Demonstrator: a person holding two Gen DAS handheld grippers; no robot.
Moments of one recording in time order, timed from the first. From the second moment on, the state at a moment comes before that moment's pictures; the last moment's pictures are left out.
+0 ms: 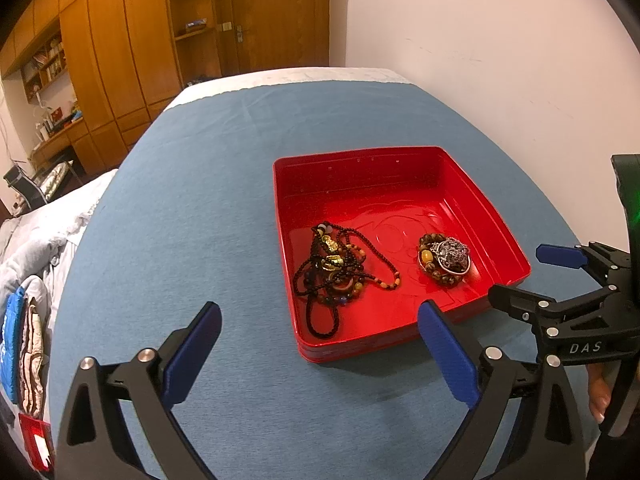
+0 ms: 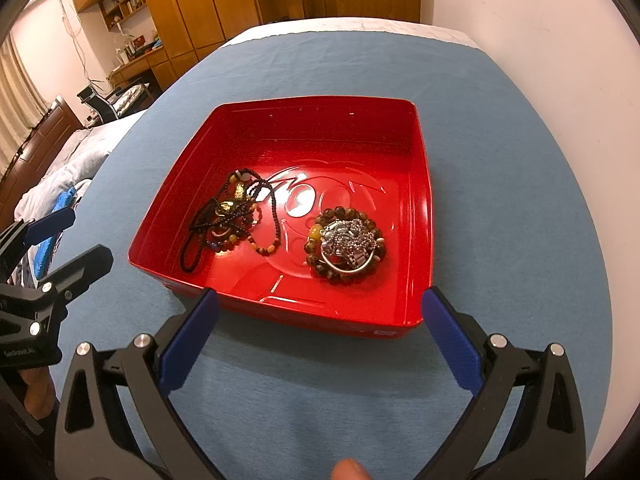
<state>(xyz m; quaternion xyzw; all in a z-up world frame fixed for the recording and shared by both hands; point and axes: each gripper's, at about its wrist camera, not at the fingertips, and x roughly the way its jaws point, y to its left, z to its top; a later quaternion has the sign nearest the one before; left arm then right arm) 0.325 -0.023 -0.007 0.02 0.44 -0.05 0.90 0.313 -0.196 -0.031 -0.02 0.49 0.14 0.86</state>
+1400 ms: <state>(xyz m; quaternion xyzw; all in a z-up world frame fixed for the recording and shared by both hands) 0.324 -0.022 -0.006 0.02 0.44 -0.05 0.90 0.312 -0.197 -0.030 -0.02 0.49 0.14 0.86</state>
